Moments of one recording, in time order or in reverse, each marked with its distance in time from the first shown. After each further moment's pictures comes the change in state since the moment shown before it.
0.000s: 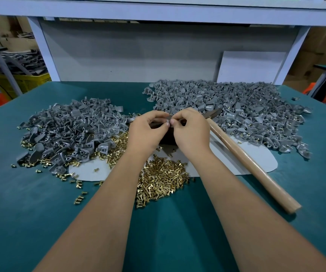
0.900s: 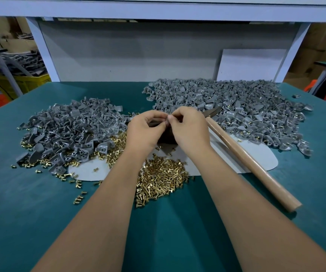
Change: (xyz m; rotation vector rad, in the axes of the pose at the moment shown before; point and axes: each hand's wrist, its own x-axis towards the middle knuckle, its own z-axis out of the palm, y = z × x) left_hand -0.001 0.001 0.000 -0.024 0.024 -0.016; right_hand 0.006 0.001 0.000 -0.047 -0.059 0.011
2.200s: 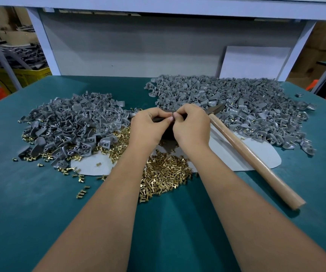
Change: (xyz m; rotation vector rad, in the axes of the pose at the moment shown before) left_hand 0.001 -0.003 0.001 0.017 0.024 -0.012; right_hand -0.004 -0.003 0.012 0.000 0.146 0.060
